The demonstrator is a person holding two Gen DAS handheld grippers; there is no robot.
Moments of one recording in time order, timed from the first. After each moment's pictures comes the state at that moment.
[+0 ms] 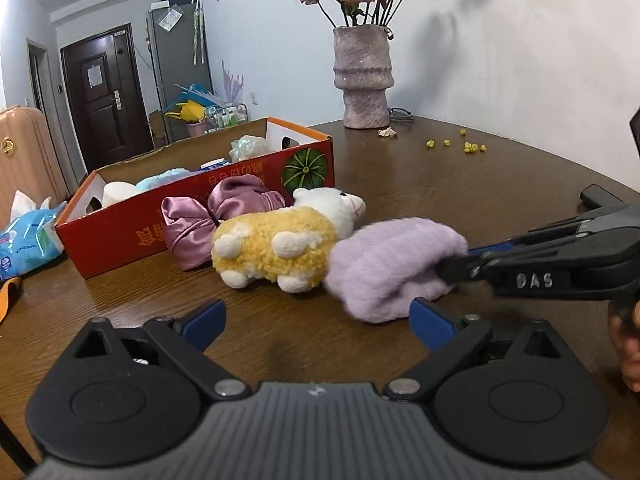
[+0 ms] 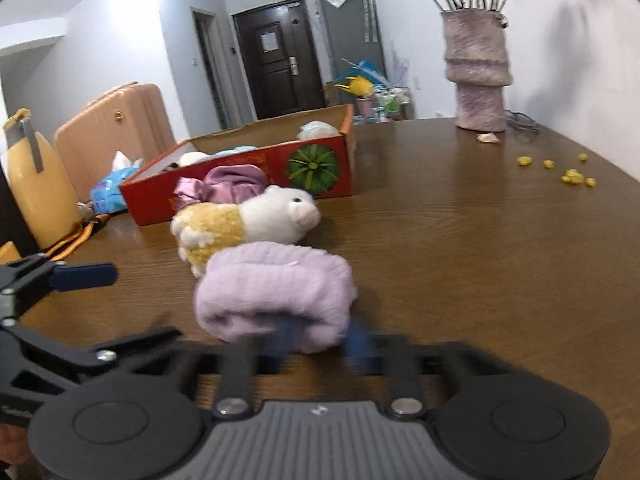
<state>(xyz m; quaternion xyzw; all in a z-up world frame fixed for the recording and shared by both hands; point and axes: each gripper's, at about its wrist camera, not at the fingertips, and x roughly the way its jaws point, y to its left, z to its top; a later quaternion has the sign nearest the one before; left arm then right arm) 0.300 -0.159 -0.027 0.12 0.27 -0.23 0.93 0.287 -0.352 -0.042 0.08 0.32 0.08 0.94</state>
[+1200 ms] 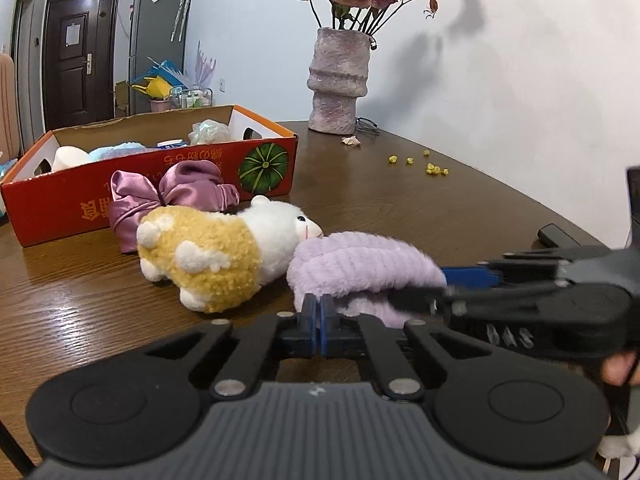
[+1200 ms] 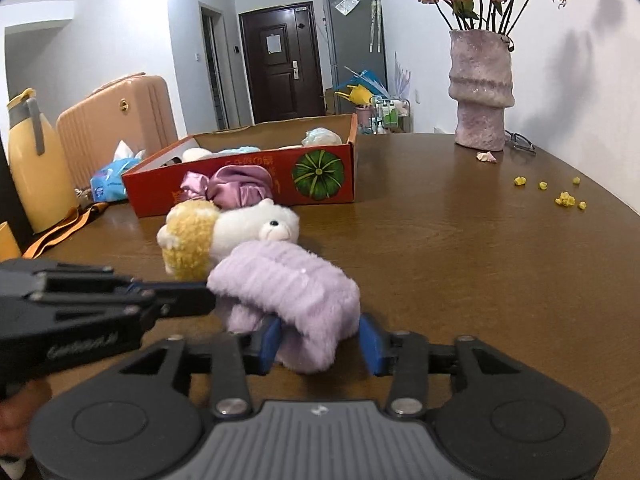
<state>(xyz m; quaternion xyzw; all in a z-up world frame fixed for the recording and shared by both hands) 0.311 -0.159 -0.031 0.03 0.29 -0.29 0.91 0.282 -0.337 -0.036 0.04 0.31 0.06 0.95</state>
